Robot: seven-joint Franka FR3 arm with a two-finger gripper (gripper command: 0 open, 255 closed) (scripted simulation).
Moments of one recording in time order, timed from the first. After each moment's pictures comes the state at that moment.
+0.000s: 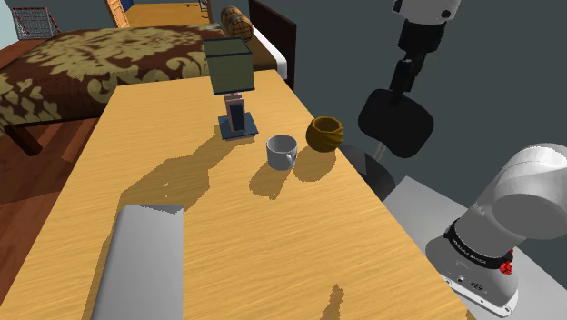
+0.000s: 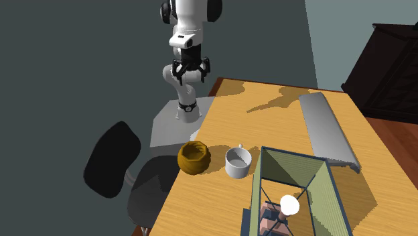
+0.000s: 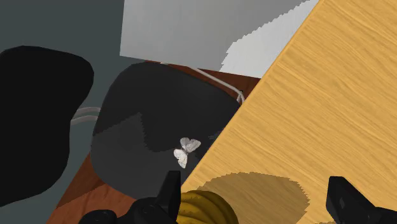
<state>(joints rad) -0.02 -0.77 0.07 -2.38 0.02 1.58 -0.12</state>
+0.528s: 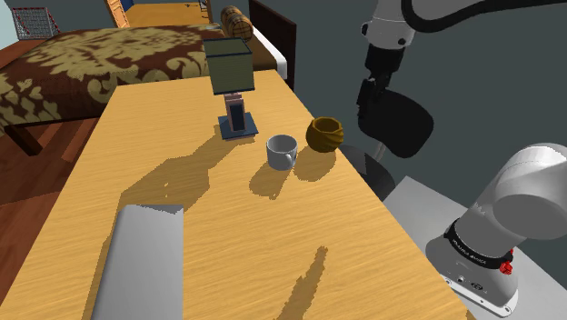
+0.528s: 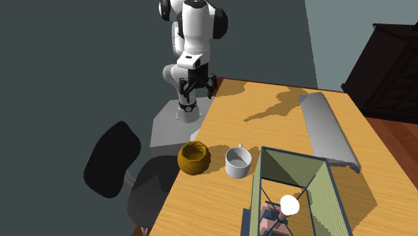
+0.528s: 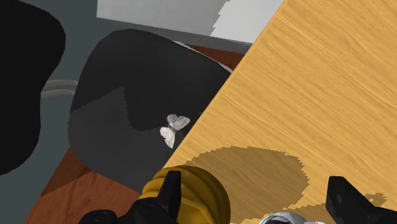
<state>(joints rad) -0.01 -0.62 0.10 -2.41 0.05 1.80 -0.10</state>
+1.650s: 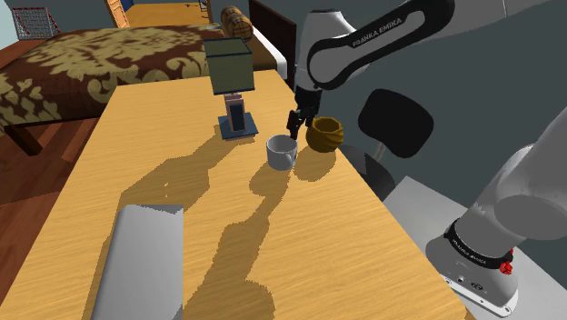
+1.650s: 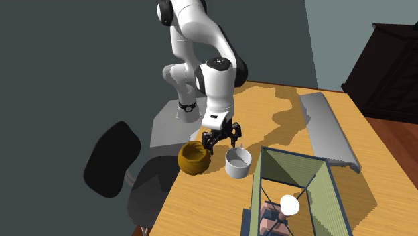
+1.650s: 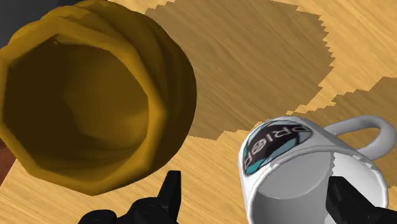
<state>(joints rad) 0.01 -0.01 0.16 -2.20 0.07 2.27 -0.06</state>
